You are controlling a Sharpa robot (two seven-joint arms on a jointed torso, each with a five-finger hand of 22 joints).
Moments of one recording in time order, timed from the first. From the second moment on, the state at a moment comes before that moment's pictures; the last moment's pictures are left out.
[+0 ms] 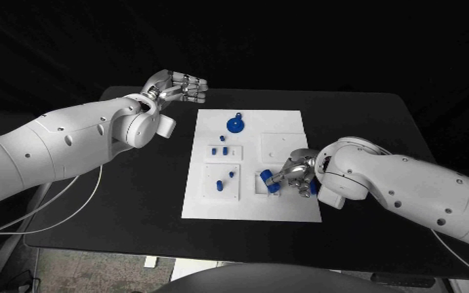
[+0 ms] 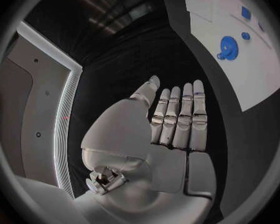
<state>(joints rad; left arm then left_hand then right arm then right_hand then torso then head) 1.24 -0.75 -0.09 1.20 -0.26 -0.22 0.34 1.35 0.04 0.13 -0.10 0.14 1.03 0.15 0.07 0.06 1.07 0.15 0.06 0.06 1.09 0.14 0.07 0.06 0.10 1.06 0.12 0.08 0.08 0.94 -0.77 0.15 1.59 -0.98 0.06 -0.70 0.98 -0.01 0.22 -0.08 0.34 1.10 0.08 0.06 0.07 1.32 -0.02 0.98 1.11 1.45 -0.08 1.07 1.05 0.08 1.47 -0.10 0.55 1.27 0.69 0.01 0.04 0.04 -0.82</state>
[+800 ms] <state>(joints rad) 1.24 -0.75 -0.09 1.20 -0.26 -0.22 0.33 1.35 0.04 0.13 -0.10 0.14 1.02 0.15 0.07 0.06 1.07 0.15 0.06 0.06 1.09 0.14 0.07 0.06 0.10 1.06 0.12 0.08 0.08 0.95 -0.71 0.12 1.55 -1.02 0.05 -0.69 0.98 -0.04 0.16 0.00 0.15 1.10 0.08 0.07 0.08 1.32 -0.02 0.97 1.10 1.45 -0.08 1.06 1.04 0.08 1.47 -0.10 0.53 1.27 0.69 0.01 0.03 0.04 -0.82</state>
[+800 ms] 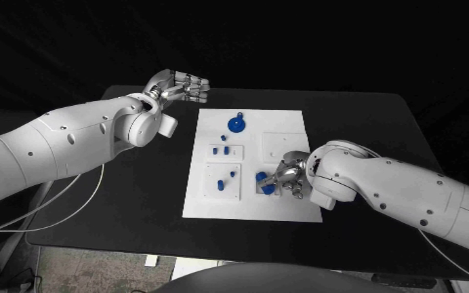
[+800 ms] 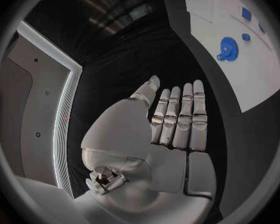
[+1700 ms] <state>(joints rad) 1.24 -0.75 -0.09 1.20 -0.26 -0.21 0.33 1.35 0.04 0.13 -0.10 0.14 1.02 0.15 0.07 0.06 1.07 0.15 0.06 0.06 1.09 0.14 0.07 0.06 0.10 1.06 0.12 0.08 0.08 0.94 -0.78 0.12 1.62 -1.03 0.07 -0.65 0.99 -0.01 -0.13 0.10 0.06 1.09 0.08 0.07 0.09 1.32 -0.02 0.97 1.10 1.45 -0.08 1.06 1.05 0.08 1.47 -0.10 0.53 1.28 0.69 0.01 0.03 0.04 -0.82</state>
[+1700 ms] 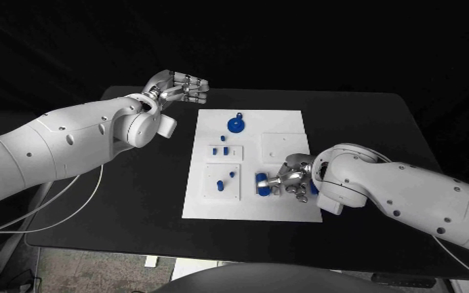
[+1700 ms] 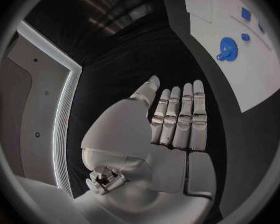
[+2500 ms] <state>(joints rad) 1.24 -0.75 -0.09 1.20 -0.26 -0.21 0.32 1.34 0.04 0.13 -0.09 0.14 1.02 0.15 0.07 0.06 1.07 0.15 0.06 0.06 1.09 0.14 0.07 0.06 0.10 1.06 0.12 0.08 0.08 0.94 -0.80 0.13 1.64 -1.07 0.09 -0.63 1.11 0.03 0.11 -0.11 0.15 1.14 0.07 0.07 0.08 1.32 -0.02 0.97 1.10 1.45 -0.09 1.06 1.05 0.08 1.47 -0.10 0.54 1.28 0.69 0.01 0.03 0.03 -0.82</state>
